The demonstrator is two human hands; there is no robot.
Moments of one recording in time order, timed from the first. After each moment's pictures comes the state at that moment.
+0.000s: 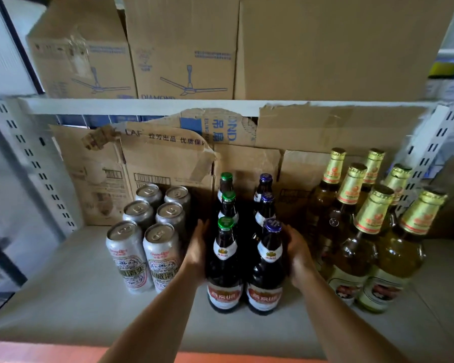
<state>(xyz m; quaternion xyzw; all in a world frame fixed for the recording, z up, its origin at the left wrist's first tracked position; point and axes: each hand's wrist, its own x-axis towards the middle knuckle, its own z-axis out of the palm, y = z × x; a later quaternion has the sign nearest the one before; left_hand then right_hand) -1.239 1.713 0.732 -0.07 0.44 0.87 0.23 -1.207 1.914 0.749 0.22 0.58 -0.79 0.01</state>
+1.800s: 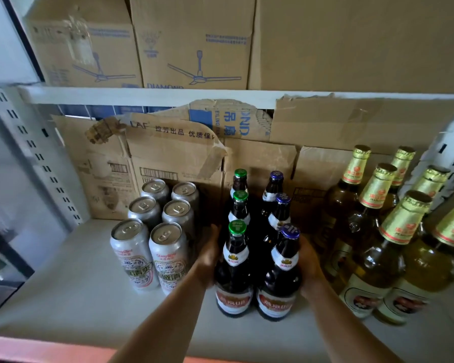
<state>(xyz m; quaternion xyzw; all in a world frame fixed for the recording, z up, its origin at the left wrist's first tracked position) -1.229 1.724 0.744 -0.12 0.53 0.81 0.21 -1.195 1.900 0.764 0.20 0.46 -0.86 0.08</state>
